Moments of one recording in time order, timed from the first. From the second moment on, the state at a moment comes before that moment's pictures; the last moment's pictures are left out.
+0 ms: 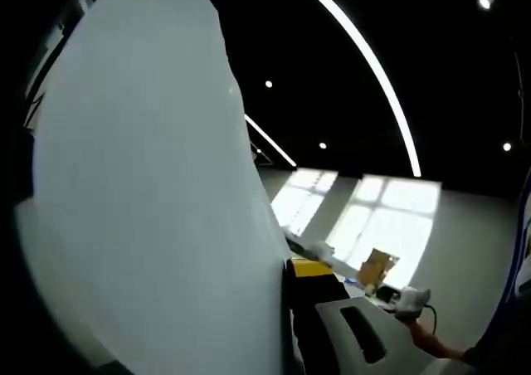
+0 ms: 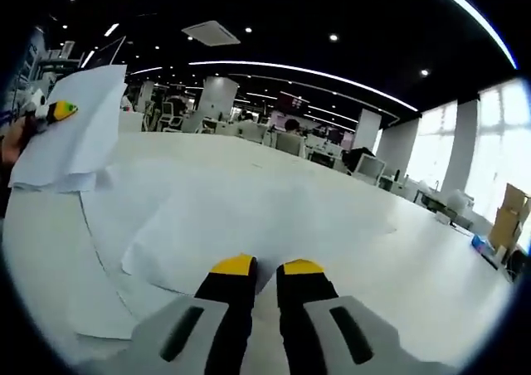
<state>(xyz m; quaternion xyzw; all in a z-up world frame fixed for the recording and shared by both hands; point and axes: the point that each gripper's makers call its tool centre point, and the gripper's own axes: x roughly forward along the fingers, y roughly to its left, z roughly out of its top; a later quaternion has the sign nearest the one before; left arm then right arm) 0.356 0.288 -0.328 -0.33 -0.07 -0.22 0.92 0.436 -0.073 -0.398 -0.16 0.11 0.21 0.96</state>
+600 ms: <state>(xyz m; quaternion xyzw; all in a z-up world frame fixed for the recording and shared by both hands) 0.359 0.291 -0.330 -0.33 -0.07 -0.22 0.92 0.436 -0.083 -0.371 -0.12 0.05 0.19 0.97</state>
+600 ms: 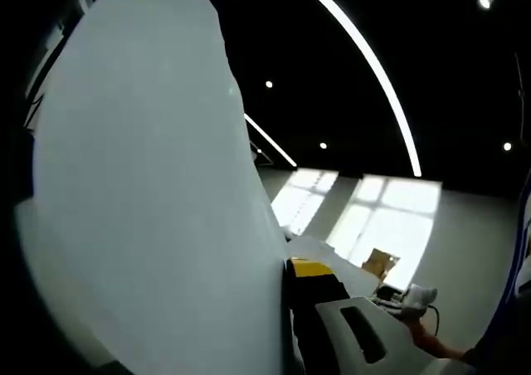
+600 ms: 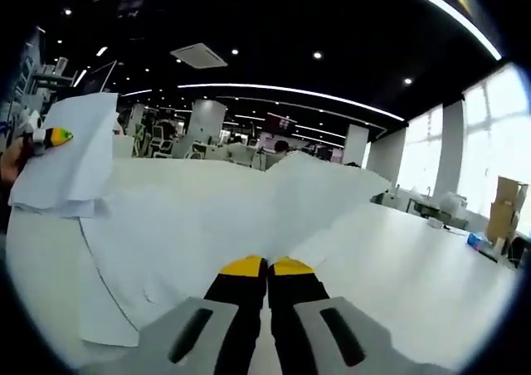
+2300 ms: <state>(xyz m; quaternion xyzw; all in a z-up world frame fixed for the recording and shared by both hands) 0.359 0.291 -0.330 -0.32 -0.06 -0.22 0.92 0.414 -0.072 -0.340 -0.03 -0.01 0.21 0.98</state>
